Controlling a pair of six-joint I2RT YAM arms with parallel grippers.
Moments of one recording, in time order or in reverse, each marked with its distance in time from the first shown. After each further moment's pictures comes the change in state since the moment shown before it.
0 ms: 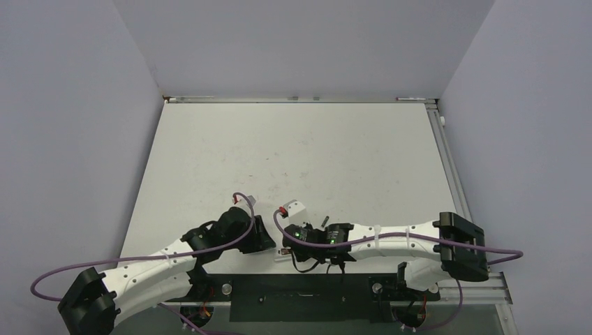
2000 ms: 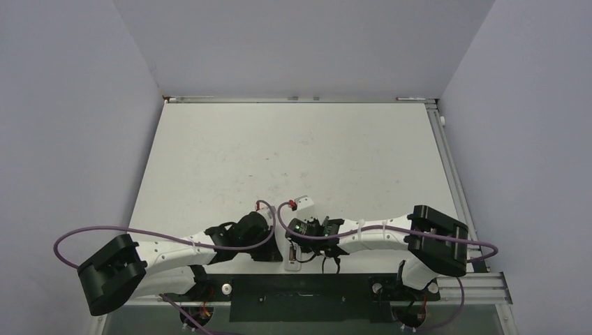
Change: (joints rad) left arm -0.122 0.295 0.032 0.181 0.085 0.046; right arm -0.114 0.113 -0.131 0.143 0.070 0.055
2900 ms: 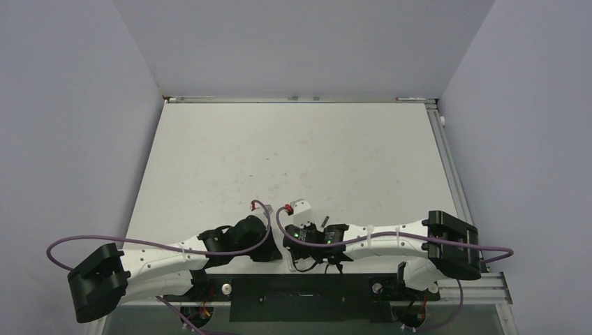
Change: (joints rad) left arm -0.072 -0.102 -0.010 -0.031 -0.111 -0.074; right arm 0.082 -0.077 0.054 -0.084 0.015 0.034
